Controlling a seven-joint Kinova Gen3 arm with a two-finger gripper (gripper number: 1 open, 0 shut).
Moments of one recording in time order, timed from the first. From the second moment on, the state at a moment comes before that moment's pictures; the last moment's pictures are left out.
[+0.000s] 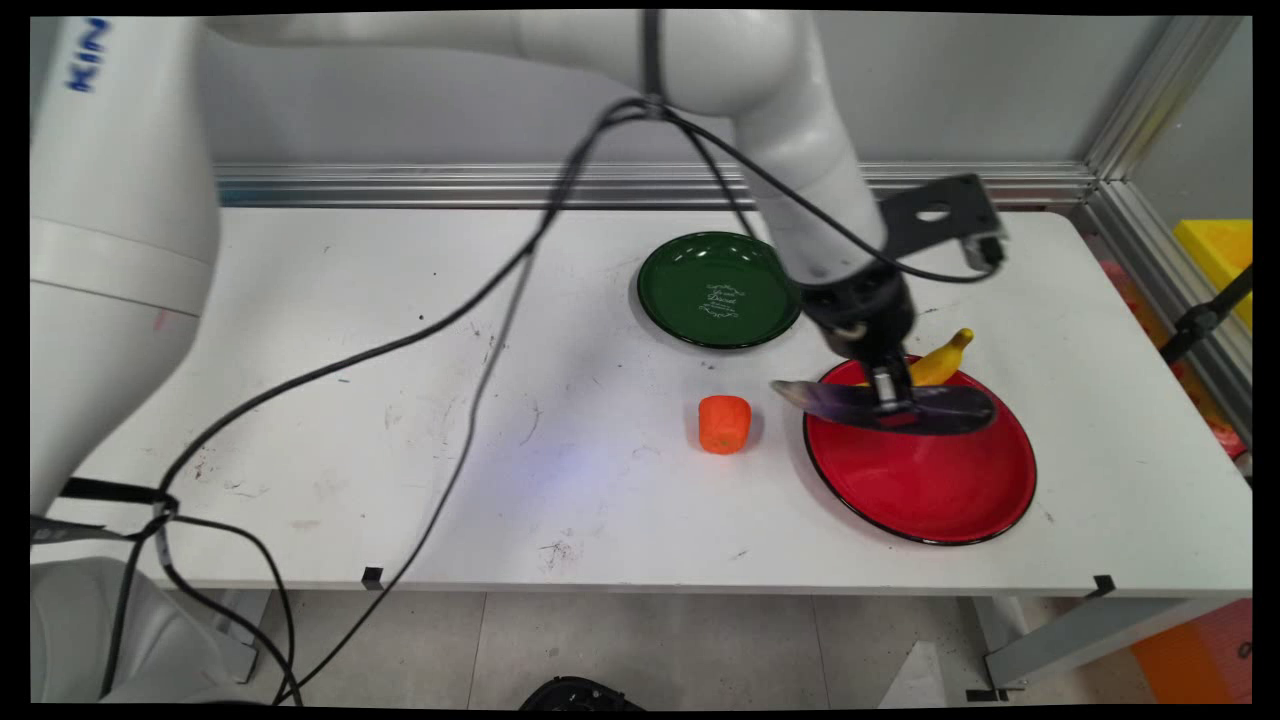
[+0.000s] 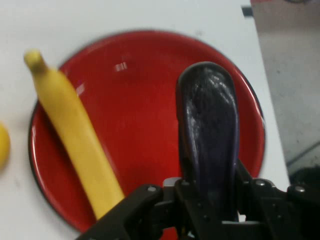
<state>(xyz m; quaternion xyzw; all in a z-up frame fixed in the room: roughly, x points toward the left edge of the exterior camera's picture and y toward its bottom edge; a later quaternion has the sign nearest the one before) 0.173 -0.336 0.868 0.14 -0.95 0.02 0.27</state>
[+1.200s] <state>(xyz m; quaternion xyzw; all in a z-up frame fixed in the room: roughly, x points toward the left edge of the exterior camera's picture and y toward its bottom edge) 0.299 -0.250 0.844 0.14 -0.96 0.02 0.23</state>
